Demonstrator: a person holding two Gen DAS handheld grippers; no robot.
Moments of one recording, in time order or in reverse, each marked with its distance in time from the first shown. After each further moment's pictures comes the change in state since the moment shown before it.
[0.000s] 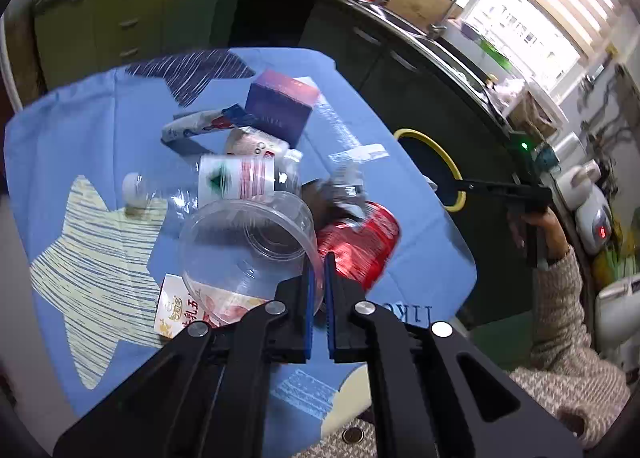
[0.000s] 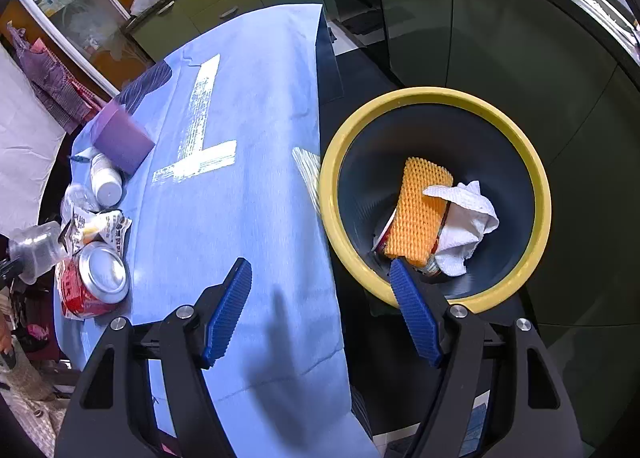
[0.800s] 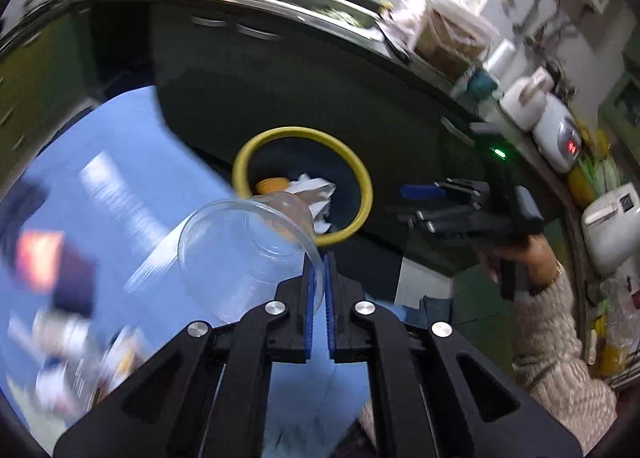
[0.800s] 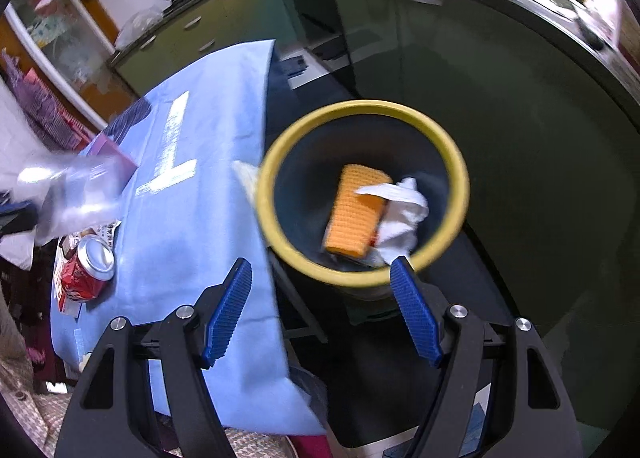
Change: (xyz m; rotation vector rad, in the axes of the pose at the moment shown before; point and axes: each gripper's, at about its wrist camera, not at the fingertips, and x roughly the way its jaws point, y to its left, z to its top) left arm 0.155 -0.218 0.120 0.390 0.154 -0.165; right arm -0.062 -0.077 -0.046 0.103 -0.119 -0.050
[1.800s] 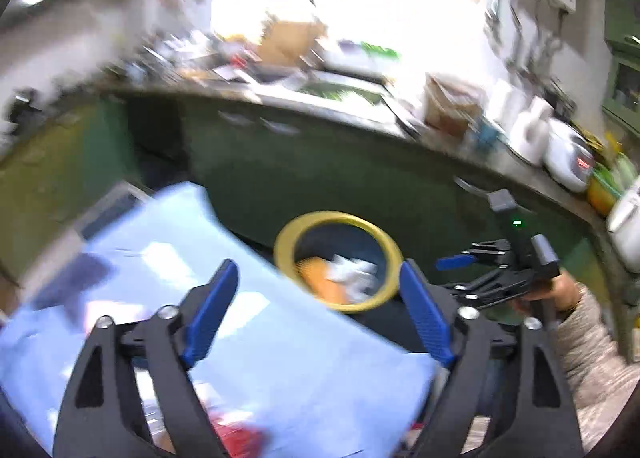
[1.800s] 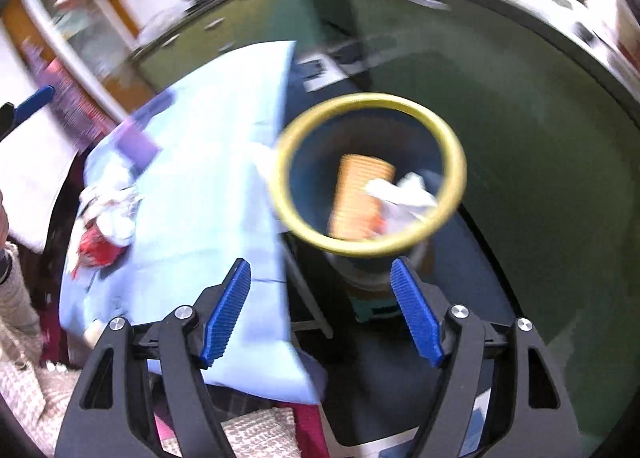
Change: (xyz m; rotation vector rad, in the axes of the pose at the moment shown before) left arm -0.110 -0.004 -0.036 0.079 -0.374 0.212; right arm -0.025 0.043 -0.017 -0.154 -0.003 0.102
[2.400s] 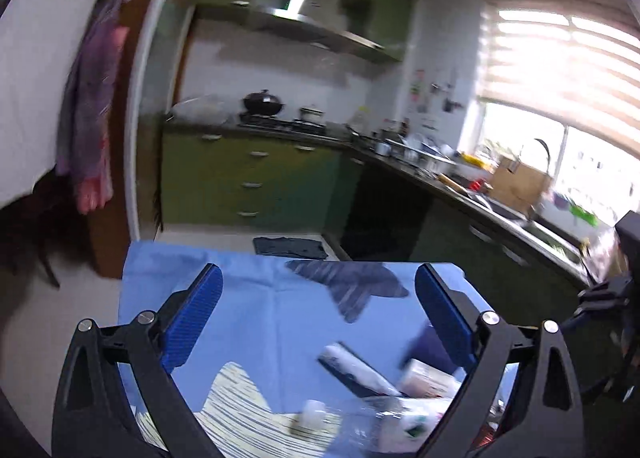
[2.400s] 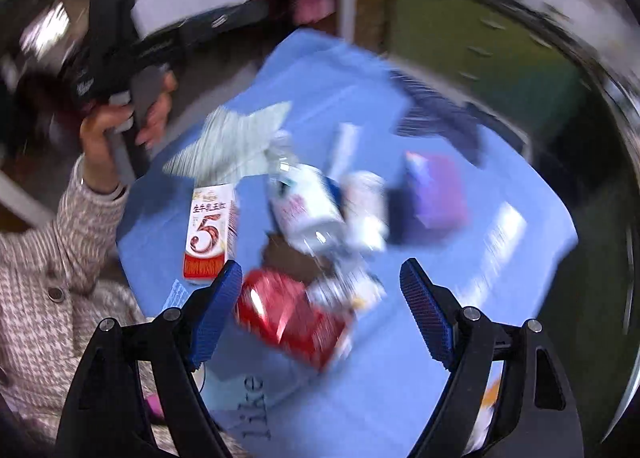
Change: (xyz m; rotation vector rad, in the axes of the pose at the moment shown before) left arm -0.137 0.251 -0.168 -0.501 -0.399 0.601; right arm 0.110 0.377 0.102 -0.944 0.272 0.179
